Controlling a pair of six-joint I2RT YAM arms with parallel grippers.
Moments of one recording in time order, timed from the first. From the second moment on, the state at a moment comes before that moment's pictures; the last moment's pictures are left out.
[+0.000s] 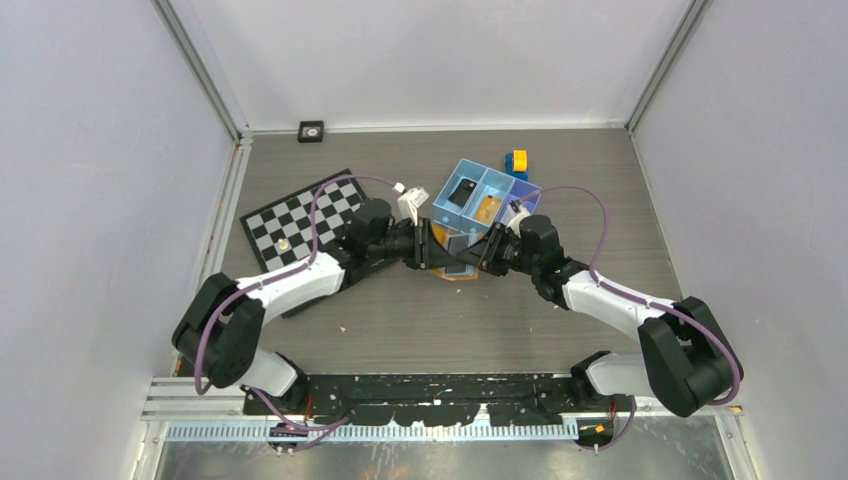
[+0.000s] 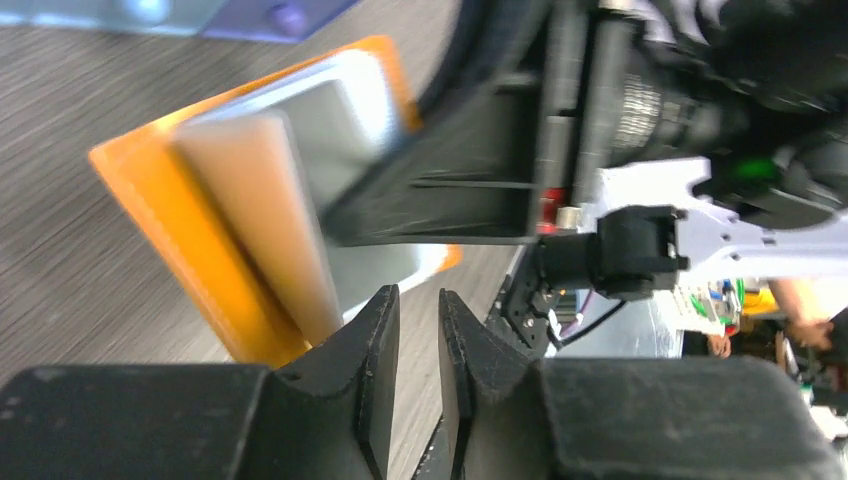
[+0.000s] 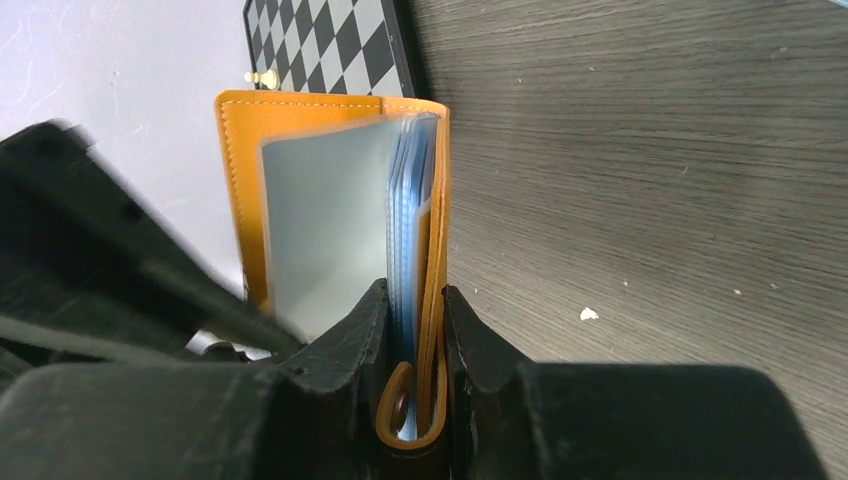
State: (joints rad) left arm -0.67 1.44 0.82 0.28 0.59 -0.63; right arm 0.48 1.28 0.55 0.26 -0.37 0.92
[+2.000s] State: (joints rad) left arm -0.40 1.68 0.62 1.08 0.89 -1.26; right arm 0.44 1.22 0.44 0.69 -0.54 1.09
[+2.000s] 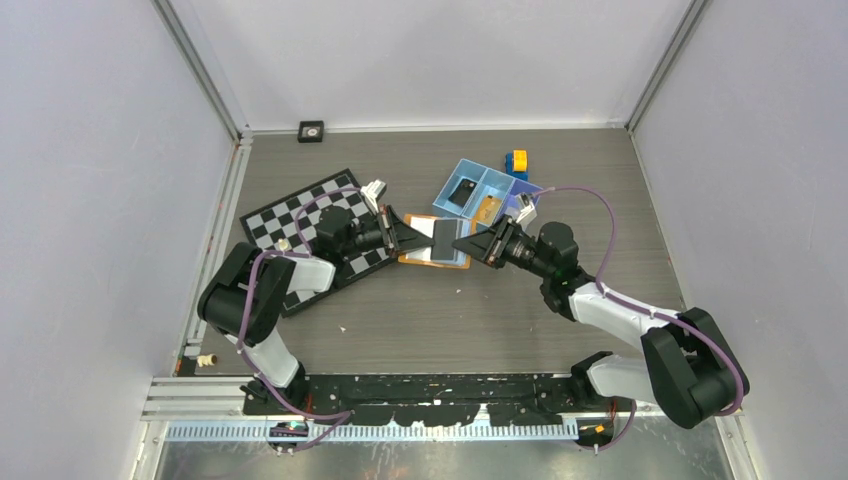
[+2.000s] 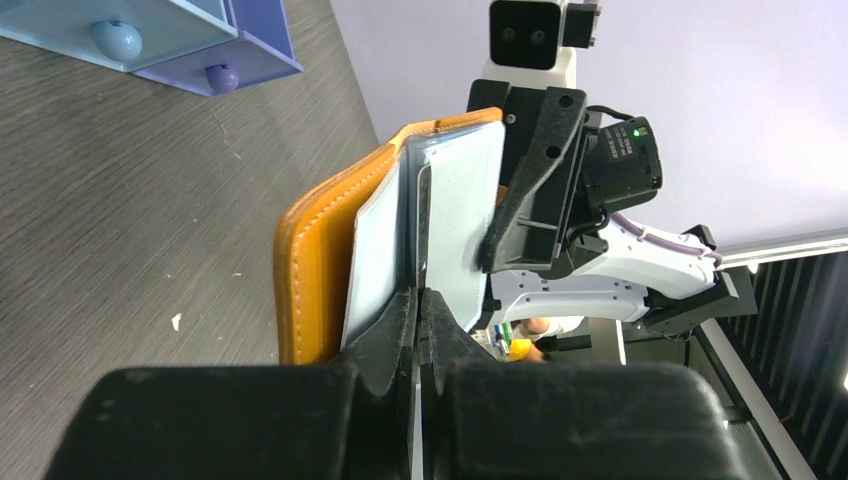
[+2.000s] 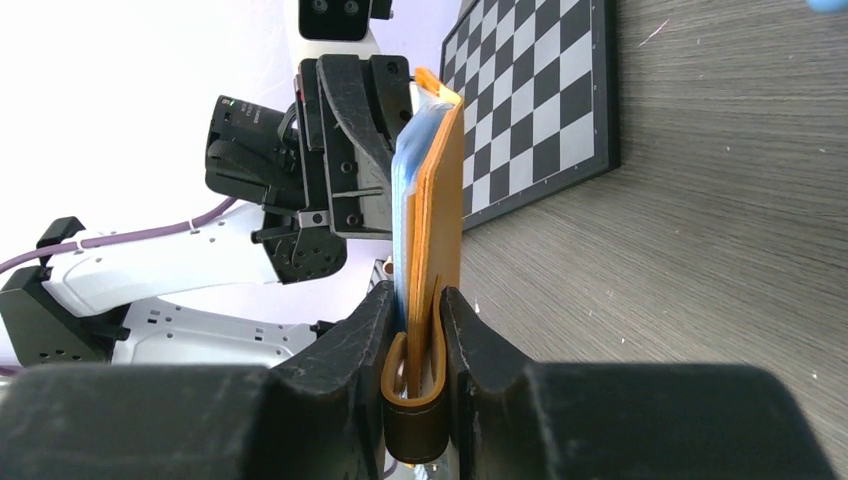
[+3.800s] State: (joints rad) left arm -0.31 1.45 0.75 0.37 0.67 -0.86; right arm 0.35 1.39 0.49 0.30 -0.39 1.03
